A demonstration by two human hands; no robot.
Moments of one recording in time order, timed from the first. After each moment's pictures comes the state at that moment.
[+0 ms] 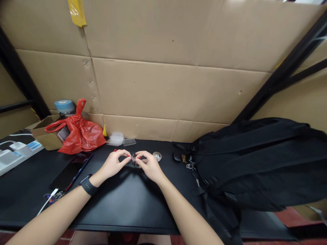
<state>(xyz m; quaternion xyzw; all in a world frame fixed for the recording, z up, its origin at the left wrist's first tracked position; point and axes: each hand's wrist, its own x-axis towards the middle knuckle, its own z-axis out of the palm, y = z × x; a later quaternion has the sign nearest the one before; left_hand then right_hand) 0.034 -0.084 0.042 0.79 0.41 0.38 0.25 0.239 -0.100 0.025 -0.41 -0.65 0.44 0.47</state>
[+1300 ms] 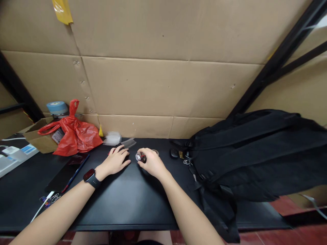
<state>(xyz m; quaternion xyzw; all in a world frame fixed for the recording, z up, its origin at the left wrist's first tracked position) 0.036 -0.065 0.025 0.89 0.43 0.12 -0.03 0.263 -0.098 0.039 -0.49 -0.79 0.17 0.34</state>
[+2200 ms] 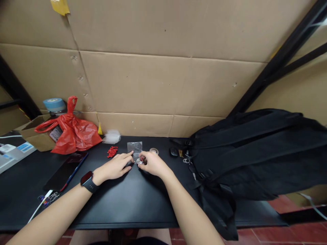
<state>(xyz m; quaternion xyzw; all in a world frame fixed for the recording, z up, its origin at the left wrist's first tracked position) 0.040 -0.083 0.027 0.93 0.34 0.11 0.11 0.272 -0.100 0.041 -0.48 -0.81 0.23 0.24</state>
